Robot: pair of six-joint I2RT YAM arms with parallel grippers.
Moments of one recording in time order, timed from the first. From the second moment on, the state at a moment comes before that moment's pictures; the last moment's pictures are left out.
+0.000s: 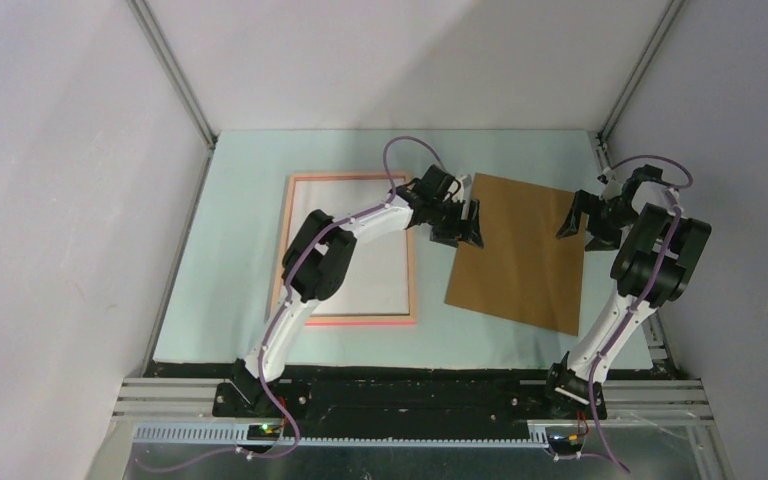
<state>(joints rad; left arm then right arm) -0.74 2.40 1.94 -0.39 0.46 -0.53 -0.45 2.04 1.50 -0.81 -0.44 -0.18</state>
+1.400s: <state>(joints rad) -0.74 2.28 1.76 -0.42 0.68 -0.41 -0.38 1.76 1.58 -1.38 -1.24 -0.43</state>
